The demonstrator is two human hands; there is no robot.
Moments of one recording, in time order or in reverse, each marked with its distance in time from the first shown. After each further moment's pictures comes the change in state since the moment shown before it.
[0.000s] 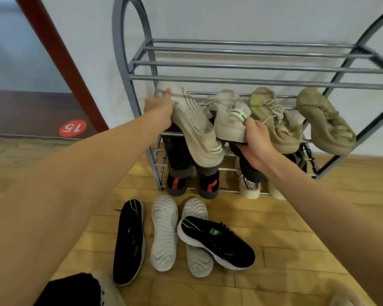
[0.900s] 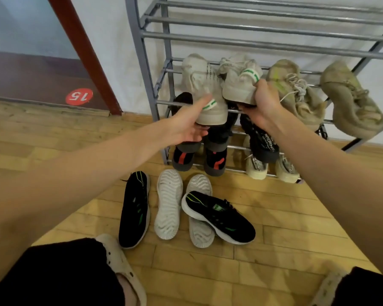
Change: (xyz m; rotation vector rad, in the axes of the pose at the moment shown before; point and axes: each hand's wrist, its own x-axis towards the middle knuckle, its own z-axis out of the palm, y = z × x) left_hand -0.083 -0.048 -0.030 0.165 -0.602 -0.335; right_hand 0.035 -0.007 0.027 0.015 0.016 0.004
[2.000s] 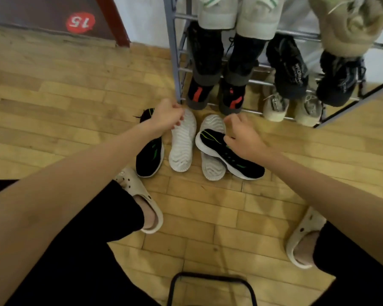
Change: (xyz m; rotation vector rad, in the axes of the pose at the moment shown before) left_hand -0.033 -0.159 -0.064 0.499 0.305 0.045; right_hand -0.139 0.173 -0.055 -1.360 -0.529 -0.292
